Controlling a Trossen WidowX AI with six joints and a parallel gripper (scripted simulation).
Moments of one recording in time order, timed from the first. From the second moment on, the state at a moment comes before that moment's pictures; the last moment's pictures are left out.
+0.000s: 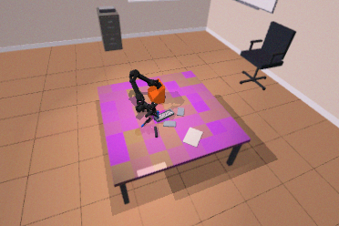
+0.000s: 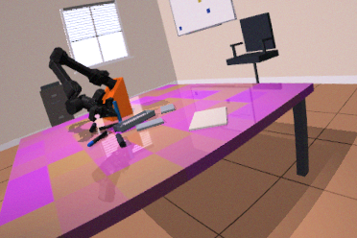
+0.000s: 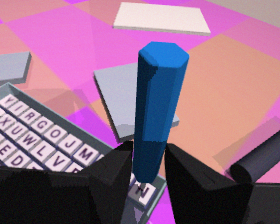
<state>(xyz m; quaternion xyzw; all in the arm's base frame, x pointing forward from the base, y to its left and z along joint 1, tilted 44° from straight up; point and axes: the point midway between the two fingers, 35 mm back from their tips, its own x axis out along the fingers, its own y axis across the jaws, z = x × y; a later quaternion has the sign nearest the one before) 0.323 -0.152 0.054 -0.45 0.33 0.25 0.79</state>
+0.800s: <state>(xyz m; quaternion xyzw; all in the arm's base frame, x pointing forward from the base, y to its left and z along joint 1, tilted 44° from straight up) 0.324 -0.157 0.047 -0.44 0.33 0.25 0.79</state>
